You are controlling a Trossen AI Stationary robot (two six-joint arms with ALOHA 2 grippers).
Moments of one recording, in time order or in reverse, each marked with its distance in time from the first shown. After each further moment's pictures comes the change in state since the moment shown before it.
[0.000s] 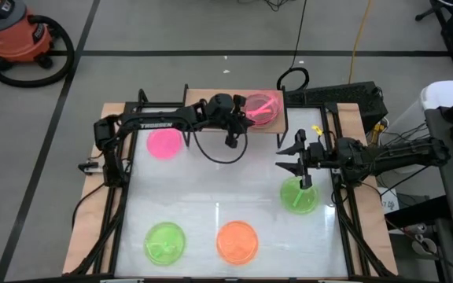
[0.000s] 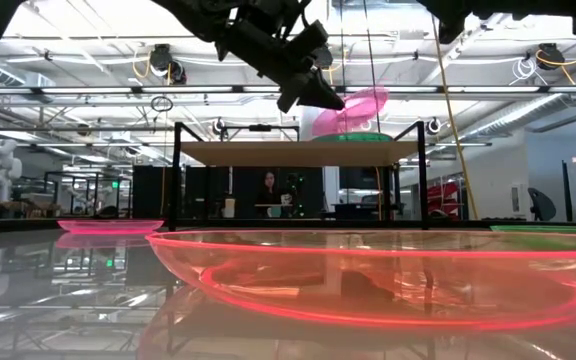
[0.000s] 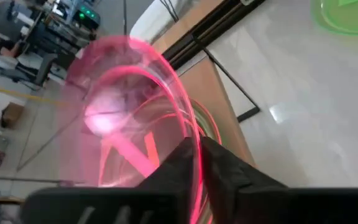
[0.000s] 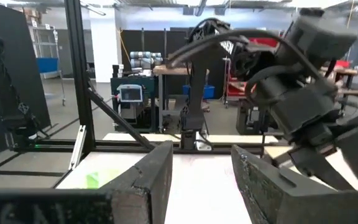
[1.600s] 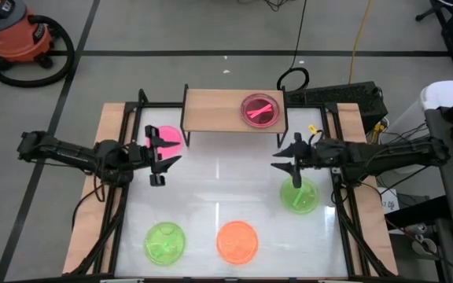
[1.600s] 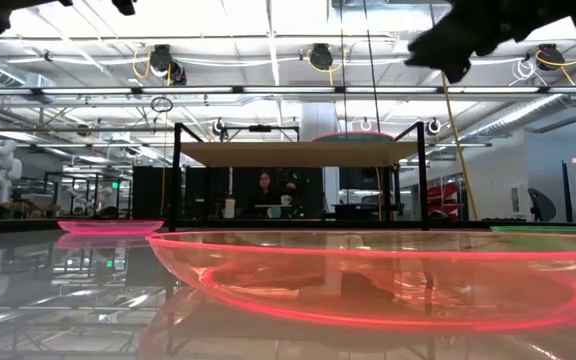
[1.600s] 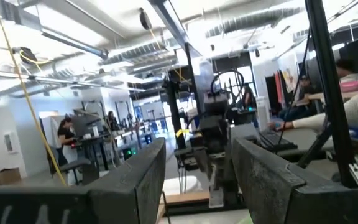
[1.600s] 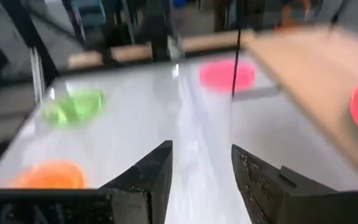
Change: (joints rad) left arm -0.476 -1.115 -1.098 0.831 -0.294 -0.548; right arm -0.025 0.082 0.119 -0.470 0.079 0.164
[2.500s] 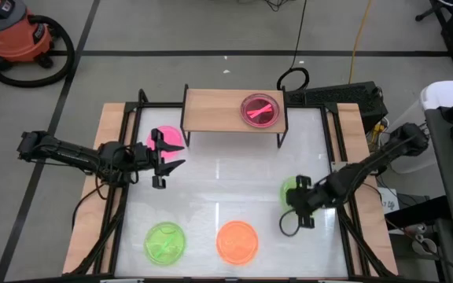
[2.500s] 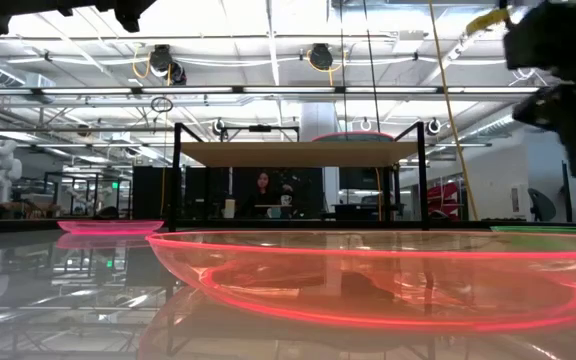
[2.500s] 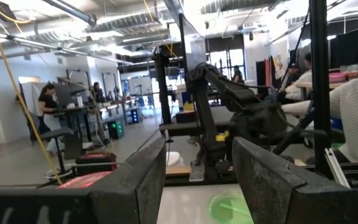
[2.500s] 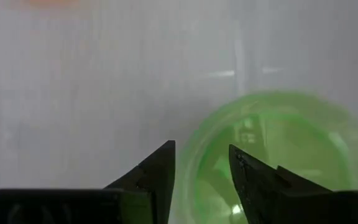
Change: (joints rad) left arm 0.000 0.007 0.000 -0.103 0.000 -0.134; right arm 0.485 0.421 0.138 -0.588 -0.033 0.451
